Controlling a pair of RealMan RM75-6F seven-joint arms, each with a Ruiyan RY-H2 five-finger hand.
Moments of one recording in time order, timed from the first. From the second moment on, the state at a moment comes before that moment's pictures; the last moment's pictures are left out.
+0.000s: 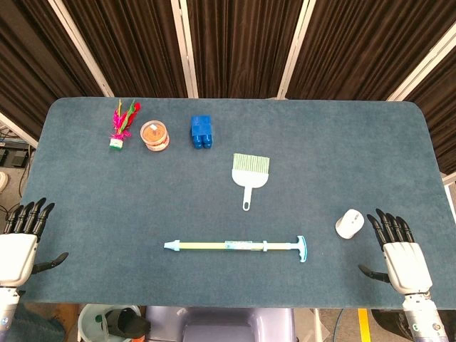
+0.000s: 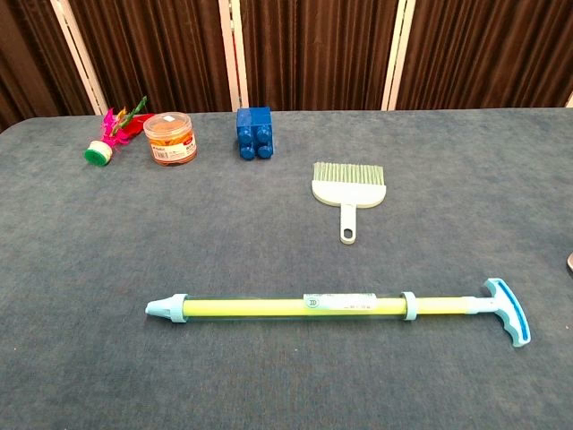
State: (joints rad) left arm -0.07 -1.19 -0.01 -1.62 1.55 1.53 0.19; right arm 0.08 -1.17 0.01 -1.66 -1.54 1.44 -0.20
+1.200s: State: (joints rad) left arm -0.32 -1.77 -0.07 -1.39 1.66 1.28 0.47; right arm 0.13 -1.13 0.01 -1.64 -1.53 1.35 -0.04
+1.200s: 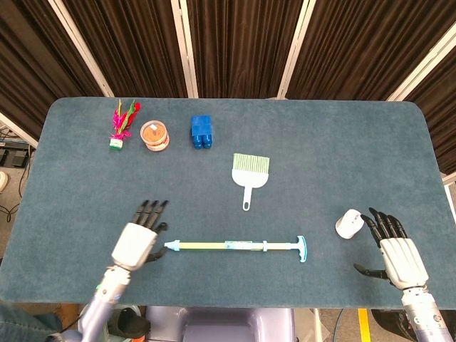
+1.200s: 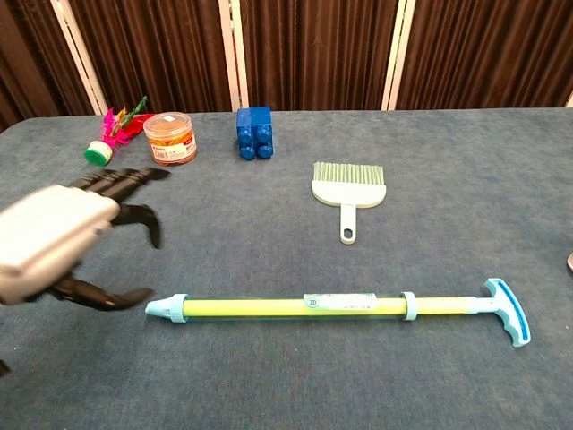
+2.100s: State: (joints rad) left arm -0.43 -1.99 -0.04 -1.13 1.65 1.22 0.44; right arm 0.13 -1.14 0.00 -1.63 -1.50 1.33 -0.05
